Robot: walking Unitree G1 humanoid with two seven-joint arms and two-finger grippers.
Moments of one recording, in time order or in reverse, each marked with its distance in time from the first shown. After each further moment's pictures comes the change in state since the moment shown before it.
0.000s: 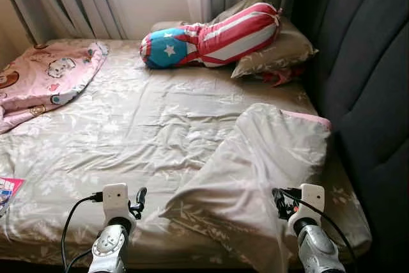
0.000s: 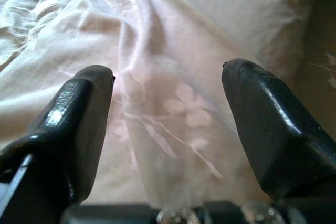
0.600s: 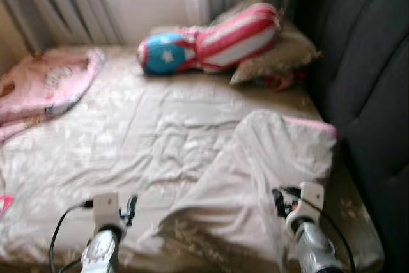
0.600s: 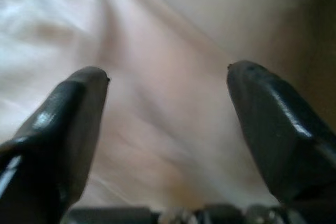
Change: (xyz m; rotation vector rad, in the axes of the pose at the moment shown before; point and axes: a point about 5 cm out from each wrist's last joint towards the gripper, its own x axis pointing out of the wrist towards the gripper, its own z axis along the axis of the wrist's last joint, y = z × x) left arm 0.002 -0.004 0.002 -0.001 0.003 -0.022; right arm -0.008 -0.022 -0.015 0.065 0.090 -0.124
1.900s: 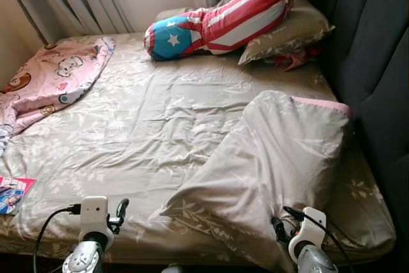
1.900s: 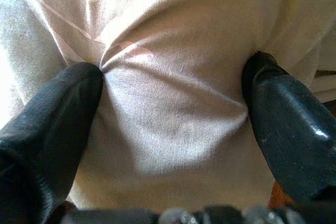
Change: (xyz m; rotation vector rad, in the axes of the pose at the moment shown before) left arm -0.034 0.052 -0.007 0.139 -0.015 -0.003; right arm -0.008 0.016 -0.037 0.095 0.242 0.008
